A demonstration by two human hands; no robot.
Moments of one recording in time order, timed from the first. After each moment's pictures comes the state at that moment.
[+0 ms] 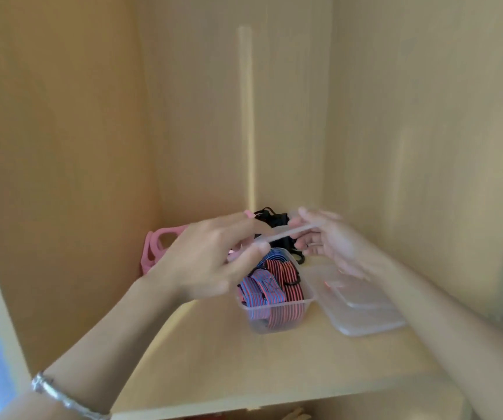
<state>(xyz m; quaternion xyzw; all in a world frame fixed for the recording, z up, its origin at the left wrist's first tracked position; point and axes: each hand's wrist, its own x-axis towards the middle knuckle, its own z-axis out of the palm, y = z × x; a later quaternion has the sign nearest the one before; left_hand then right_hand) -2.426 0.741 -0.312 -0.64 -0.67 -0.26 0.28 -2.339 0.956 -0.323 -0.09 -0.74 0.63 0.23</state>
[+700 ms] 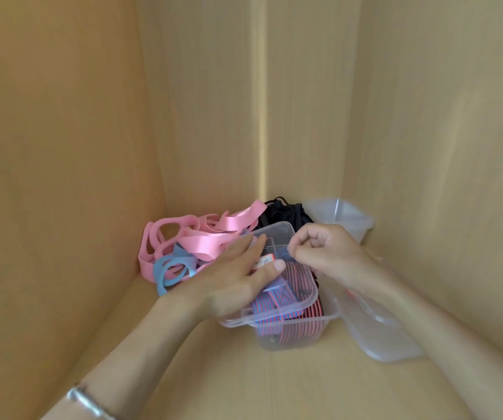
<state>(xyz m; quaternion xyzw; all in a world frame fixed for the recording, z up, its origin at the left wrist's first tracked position) -2.465 0.788 -0.362 -0.47 -0.85 -0.22 -0.07 -2.370 0.956 -0.356 -0.07 -0.84 0.49 0.24</state>
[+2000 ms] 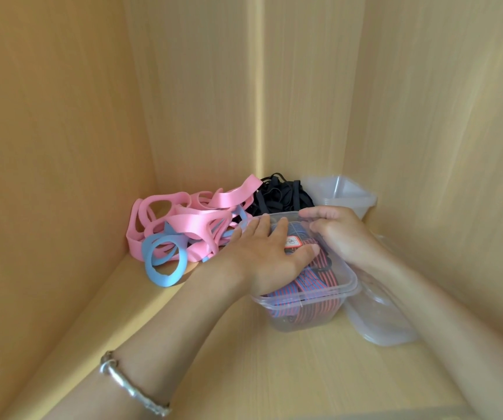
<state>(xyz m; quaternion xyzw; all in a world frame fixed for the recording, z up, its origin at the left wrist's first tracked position) -2.432 0.832 -0.354 -0.43 -0.89 -0.09 -0.07 -2.388 0.982 -0.375 -0.19 -0.77 0.56 0.25</state>
